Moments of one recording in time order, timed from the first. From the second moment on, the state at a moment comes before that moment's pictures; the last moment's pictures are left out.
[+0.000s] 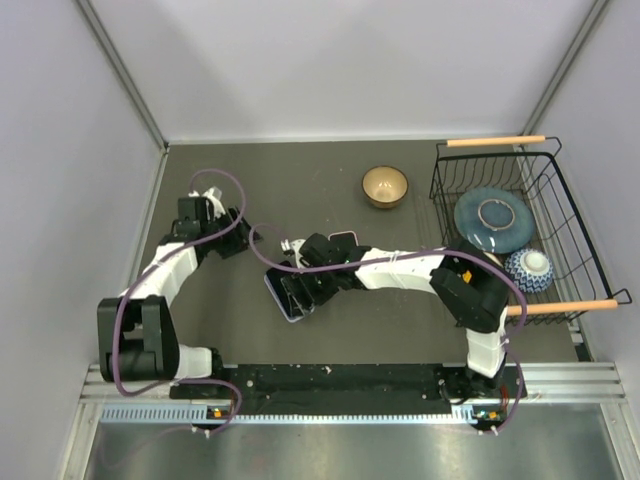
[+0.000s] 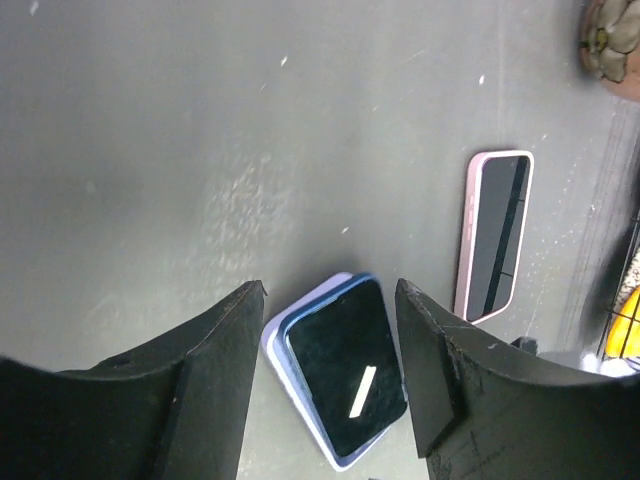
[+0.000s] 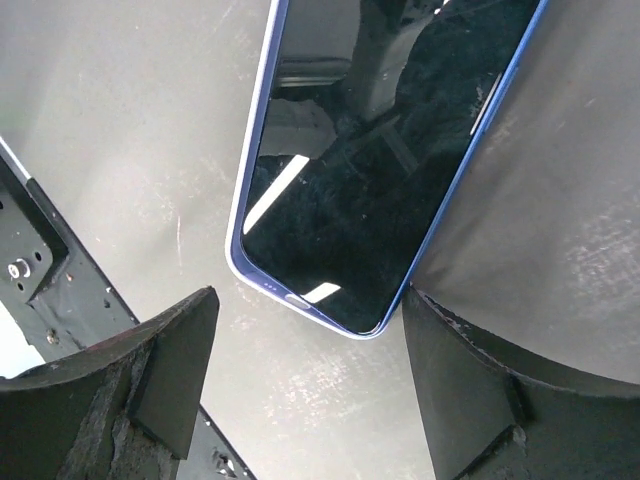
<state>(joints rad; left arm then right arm) 0.04 1.32 0.76 -0.26 0.41 -0.50 1.02 1.89 1.19 -0.23 -0.27 0.36</state>
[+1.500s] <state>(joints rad) -0.17 1.23 0.73 -0.44 0.14 -0.46 1.03 1.85 1.14 -0.20 -0.14 0.47</state>
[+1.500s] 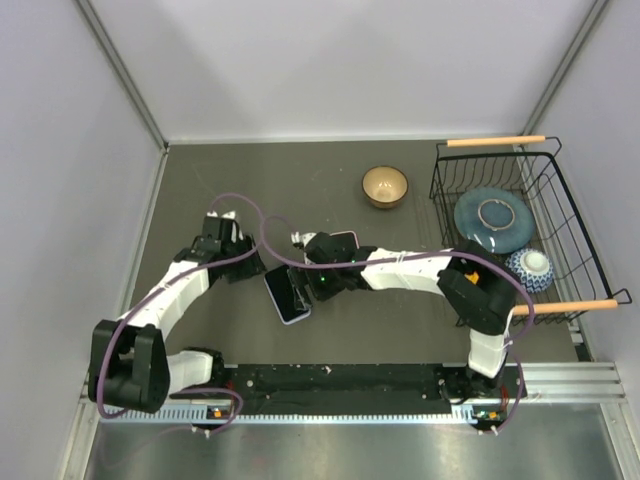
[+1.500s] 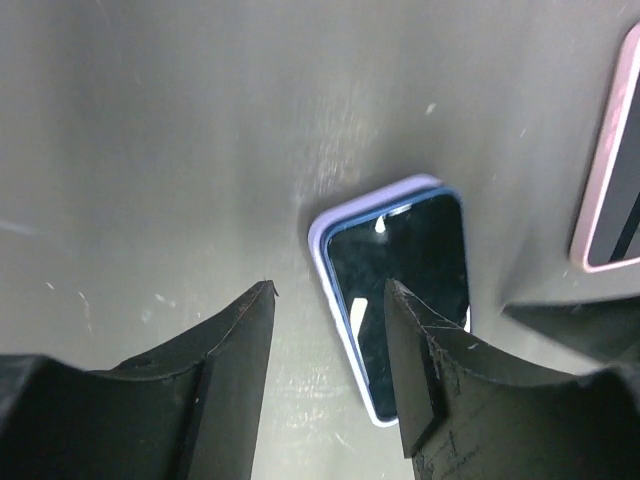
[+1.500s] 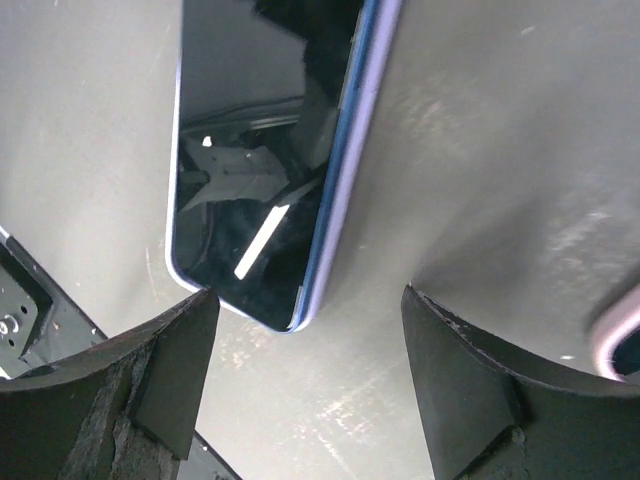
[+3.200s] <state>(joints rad) -0.16 1.28 0.54 -0.25 0.30 -0.56 0.86 2.03 1.09 0.32 -0.60 0.81</state>
